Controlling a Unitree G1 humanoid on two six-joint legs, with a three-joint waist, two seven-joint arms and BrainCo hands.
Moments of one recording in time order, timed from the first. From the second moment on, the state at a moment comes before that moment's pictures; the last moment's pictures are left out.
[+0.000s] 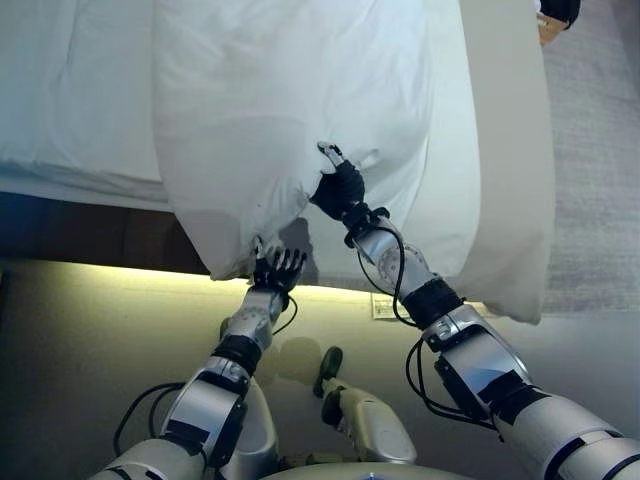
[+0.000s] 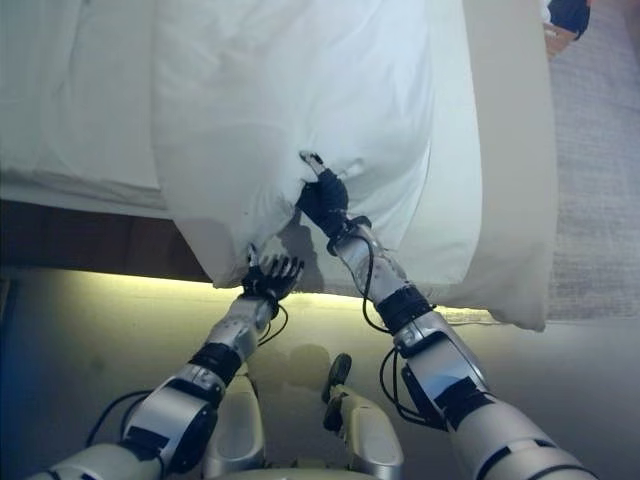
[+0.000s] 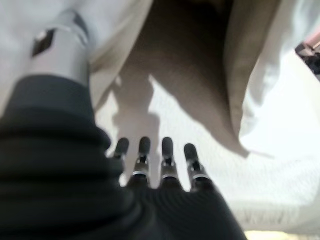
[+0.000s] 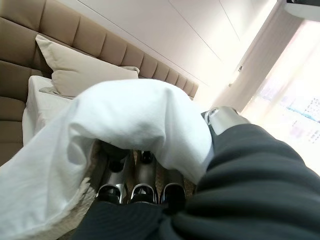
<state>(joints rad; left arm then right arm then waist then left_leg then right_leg) -0.62 0.05 -0.21 0.85 -1.96 -0.13 0.09 -0.85 -0.11 0.40 0.60 1.42 0.06 0.13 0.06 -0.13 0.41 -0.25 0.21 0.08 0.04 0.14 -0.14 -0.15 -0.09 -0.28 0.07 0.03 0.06</state>
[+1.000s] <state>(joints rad) -0.68 -0.03 -0.08 0.64 -1.98 -0.42 -0.02 -0.77 -0.15 0.42 0.49 1.38 0.09 0.12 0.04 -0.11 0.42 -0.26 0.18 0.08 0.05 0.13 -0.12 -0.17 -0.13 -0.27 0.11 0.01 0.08</state>
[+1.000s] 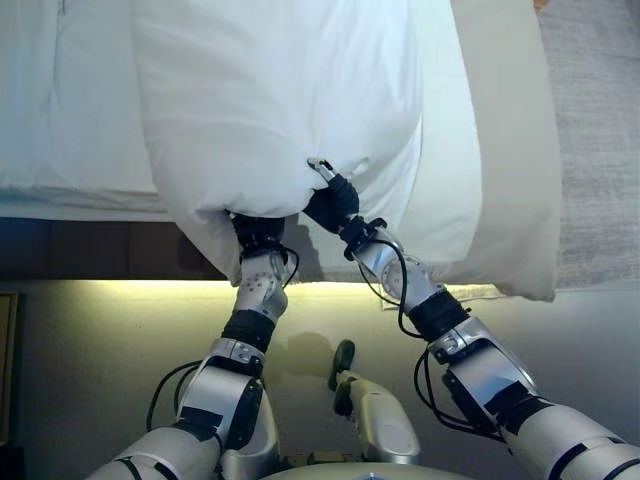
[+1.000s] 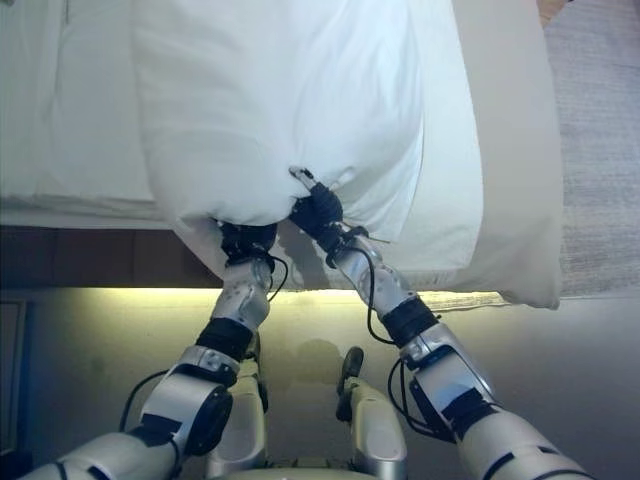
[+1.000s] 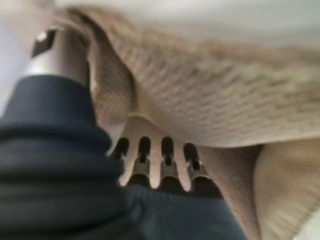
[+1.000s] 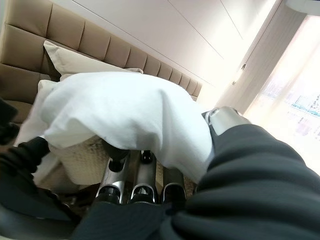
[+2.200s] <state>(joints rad) -0.21 0.04 0.09 0.65 -1.98 -0.34 -0.05 -0.05 -0.19 0.34 0.57 1.02 0.39 0.29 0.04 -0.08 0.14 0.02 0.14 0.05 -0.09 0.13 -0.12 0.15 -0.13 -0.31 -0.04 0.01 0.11</state>
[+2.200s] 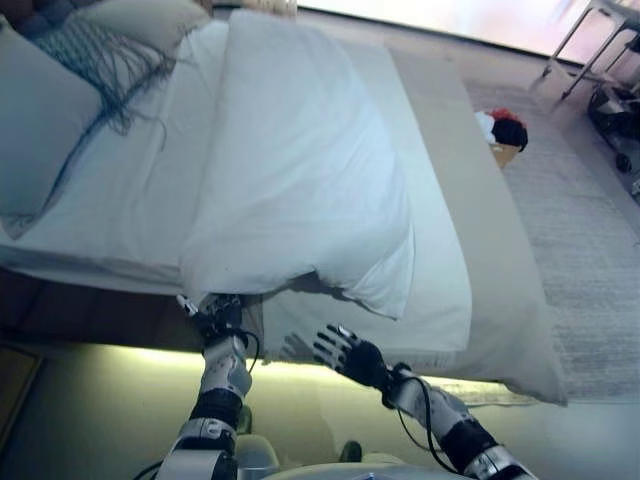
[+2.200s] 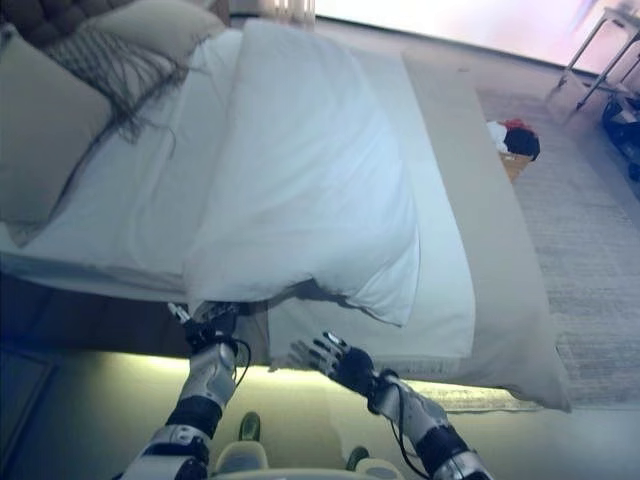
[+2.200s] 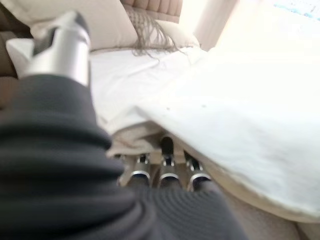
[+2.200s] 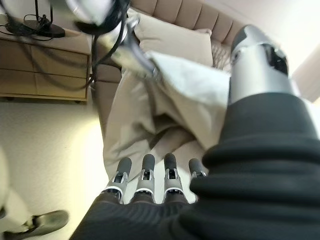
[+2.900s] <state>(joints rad) -0.16 0.11 0.22 0.53 -1.97 -0.21 -0.11 0.06 -0.25 0.11 0.81 0.97 0.35 0.36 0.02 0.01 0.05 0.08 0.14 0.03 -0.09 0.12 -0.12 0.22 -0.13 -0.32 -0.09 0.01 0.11</state>
